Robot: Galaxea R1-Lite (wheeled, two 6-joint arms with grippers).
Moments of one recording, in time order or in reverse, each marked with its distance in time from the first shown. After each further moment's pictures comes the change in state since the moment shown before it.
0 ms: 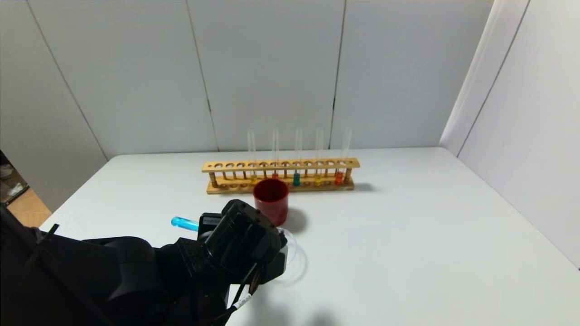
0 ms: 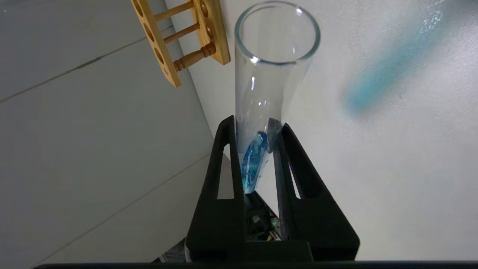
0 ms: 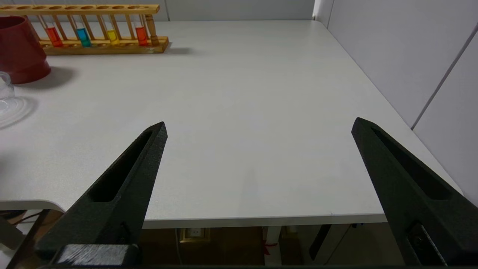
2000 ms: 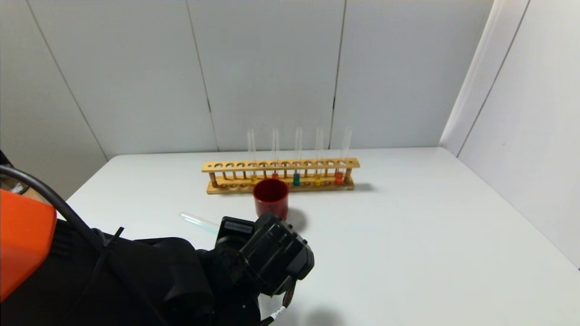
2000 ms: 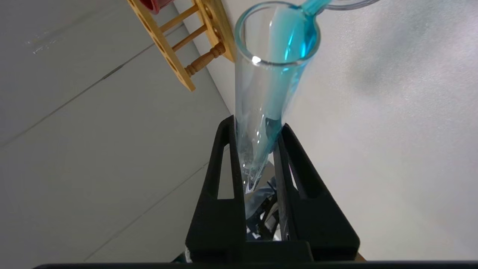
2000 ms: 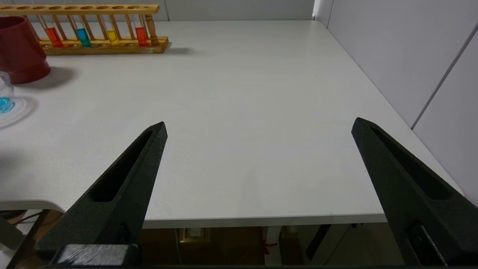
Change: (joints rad) left arm -0.065 0.100 -0.103 0.104 0.122 0.033; right arm 0.000 0.000 0.000 0.000 0.000 0.000
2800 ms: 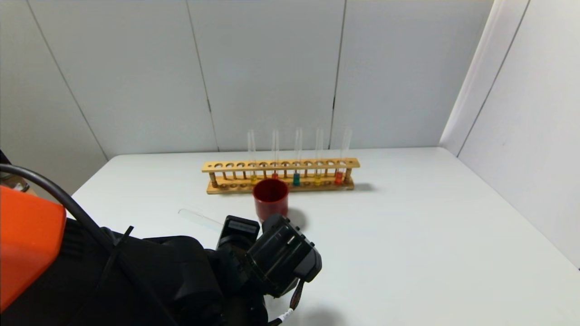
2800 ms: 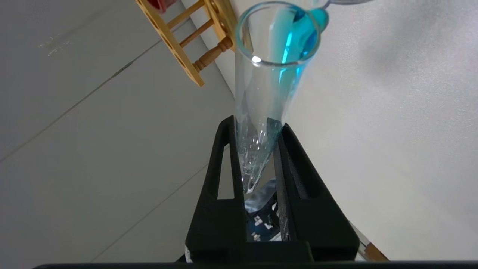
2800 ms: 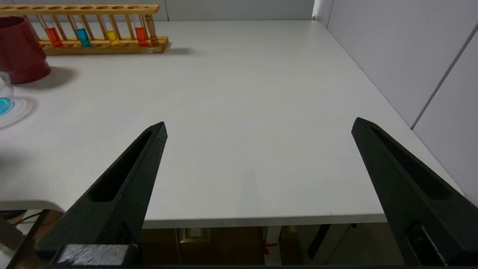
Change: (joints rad) left arm -0.016 0.016 -0.035 0.043 0.043 0.019; right arm 0.000 0.000 0.000 0.000 0.000 0.000
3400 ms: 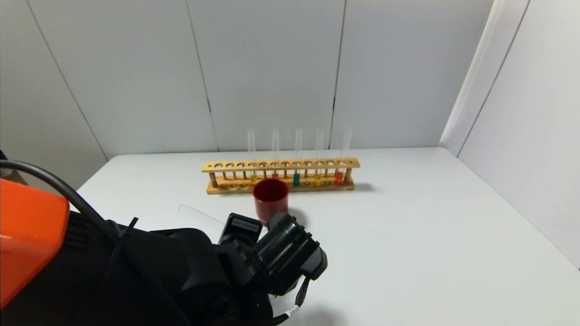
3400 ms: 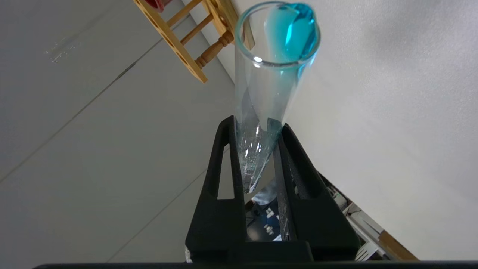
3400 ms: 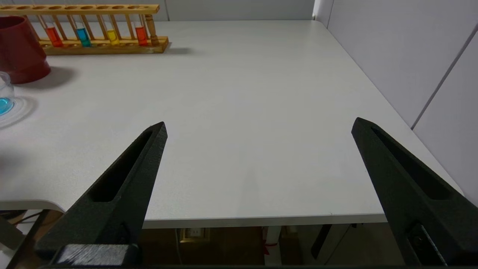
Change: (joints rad) left arm -0.004 0.011 -0.052 0.100 0.021 0.014; right arm 0.000 0.000 0.000 0.000 0.000 0.000
